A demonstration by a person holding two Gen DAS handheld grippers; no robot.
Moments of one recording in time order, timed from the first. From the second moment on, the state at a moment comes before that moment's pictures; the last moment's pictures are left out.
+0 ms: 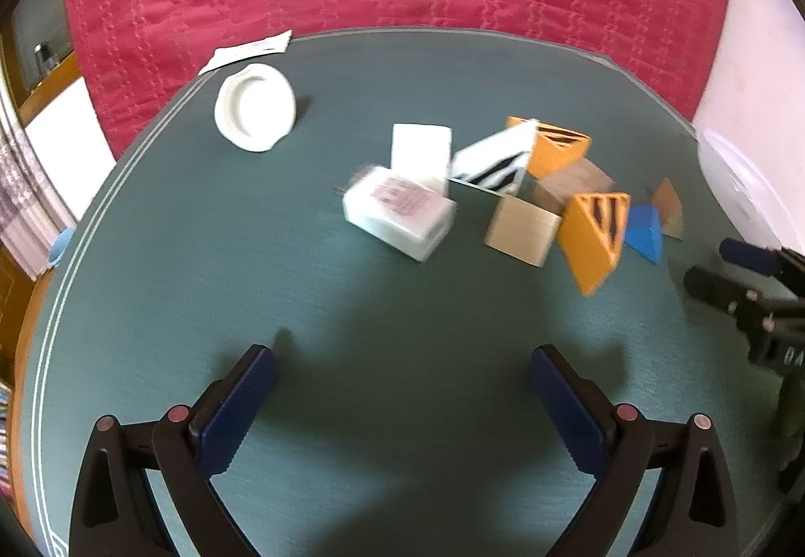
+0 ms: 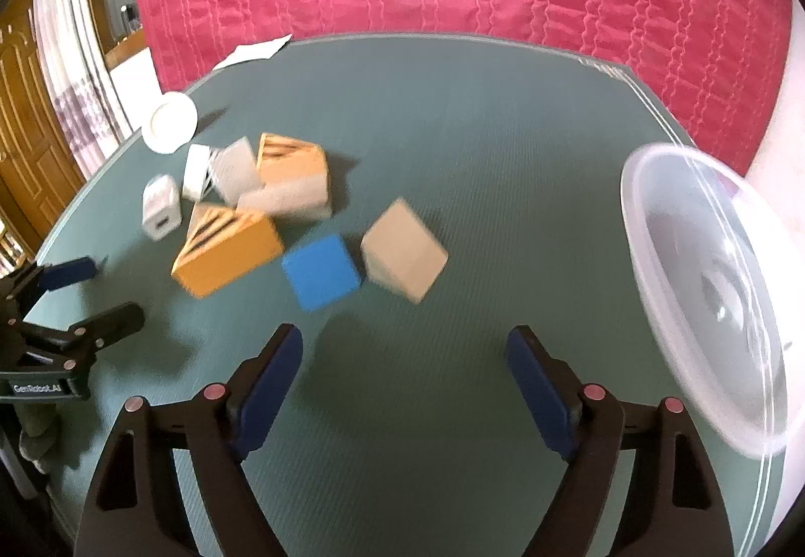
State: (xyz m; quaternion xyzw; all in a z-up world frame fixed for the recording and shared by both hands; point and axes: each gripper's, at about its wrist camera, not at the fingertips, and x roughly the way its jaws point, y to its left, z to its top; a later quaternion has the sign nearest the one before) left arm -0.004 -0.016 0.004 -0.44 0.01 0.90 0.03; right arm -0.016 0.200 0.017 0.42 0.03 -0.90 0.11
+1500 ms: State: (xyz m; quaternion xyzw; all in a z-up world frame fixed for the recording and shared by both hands) left arm -0.050 -0.026 0.017 -0.40 0.02 0.92 0.04; right arm -0.029 0.200 0.018 0.40 0.05 -0.90 0.18
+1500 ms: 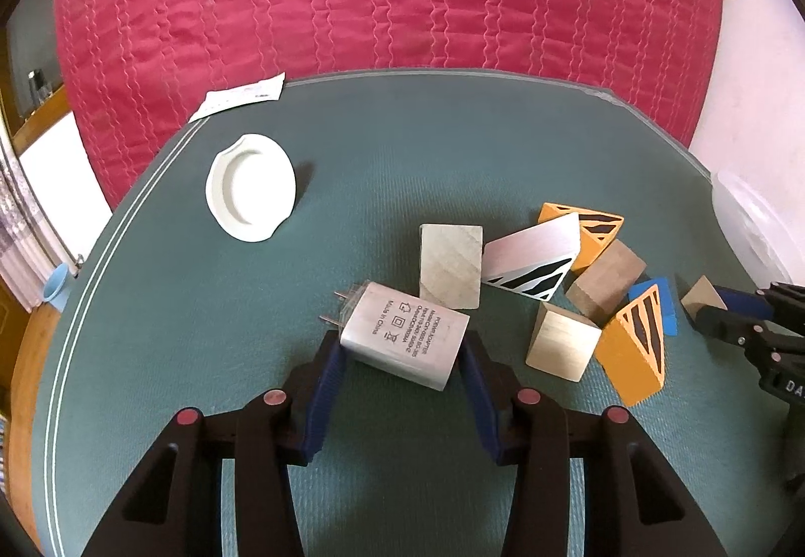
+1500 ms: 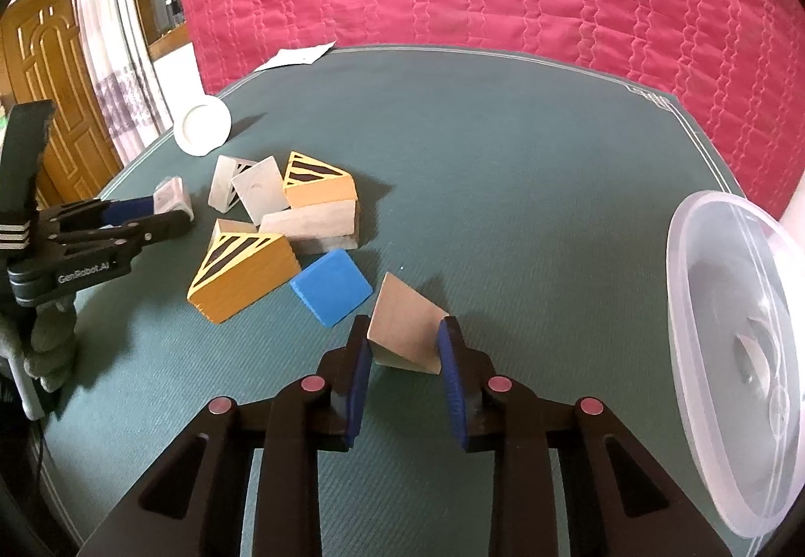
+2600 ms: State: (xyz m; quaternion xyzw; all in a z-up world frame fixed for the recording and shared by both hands) left arm -0.047 -0.030 0.016 -0.39 0.02 0.92 0.04; right arm -0.002 0.204 0.017 0.40 0.09 -0.87 0.27
